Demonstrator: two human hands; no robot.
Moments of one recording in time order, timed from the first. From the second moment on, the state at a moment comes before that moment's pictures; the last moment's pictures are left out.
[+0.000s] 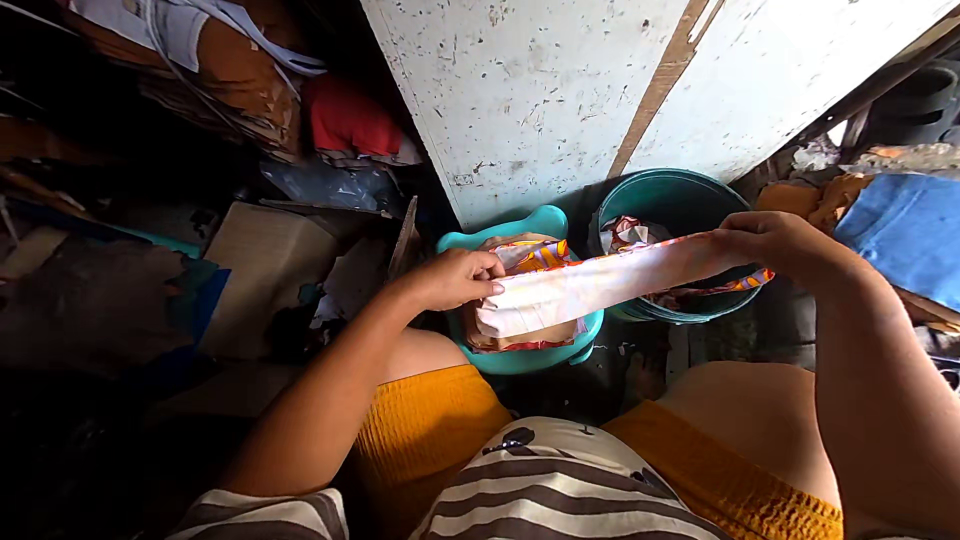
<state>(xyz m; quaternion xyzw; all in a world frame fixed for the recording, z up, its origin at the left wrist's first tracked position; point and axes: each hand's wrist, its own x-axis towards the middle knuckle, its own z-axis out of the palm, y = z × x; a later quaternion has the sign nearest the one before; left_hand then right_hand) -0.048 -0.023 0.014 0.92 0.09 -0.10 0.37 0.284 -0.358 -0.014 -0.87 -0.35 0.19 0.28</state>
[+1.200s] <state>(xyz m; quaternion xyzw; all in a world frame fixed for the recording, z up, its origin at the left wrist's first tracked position) -0.036 -0.048 -0.032 0.96 0.10 -0.11 0.25 0.429 -0.462 0.013 -0.94 -0.31 -0.09 0.08</state>
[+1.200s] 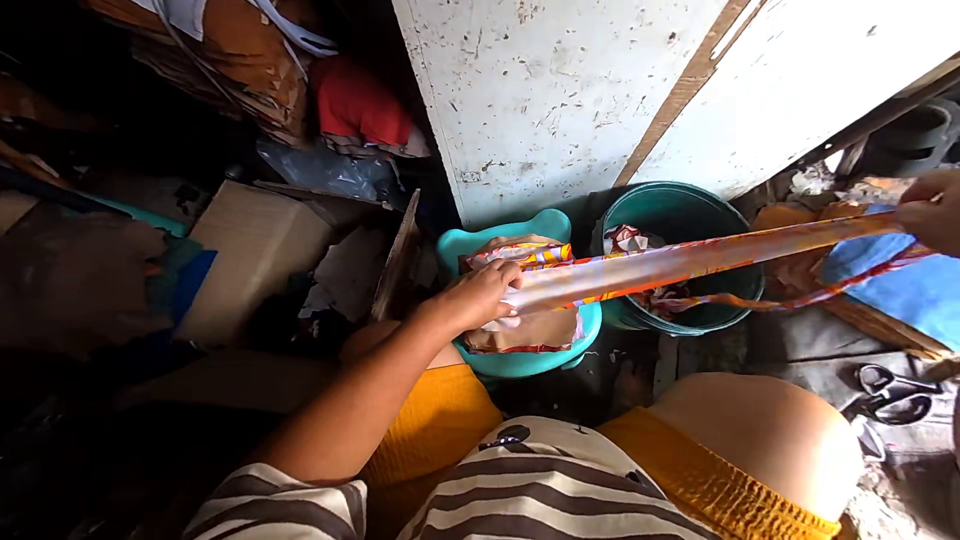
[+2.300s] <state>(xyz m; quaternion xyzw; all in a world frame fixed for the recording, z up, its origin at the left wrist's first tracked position) -0.052 0.042 0.032 0.90 0.15 -0.02 0.41 0.203 -0.231 0.100 -0.80 -0.56 0.12 0.17</state>
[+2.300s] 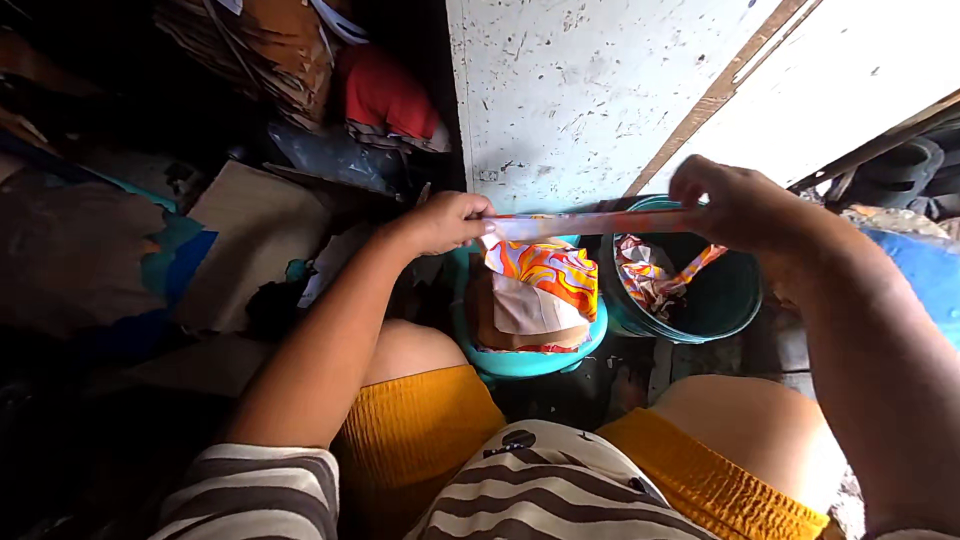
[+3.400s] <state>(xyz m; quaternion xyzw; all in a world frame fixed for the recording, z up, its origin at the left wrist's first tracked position) -0.050 -0.044 0.004 0.93 0.03 -0.02 0.36 0.160 -0.255 0.095 -0.72 -0.57 0.31 0.26</state>
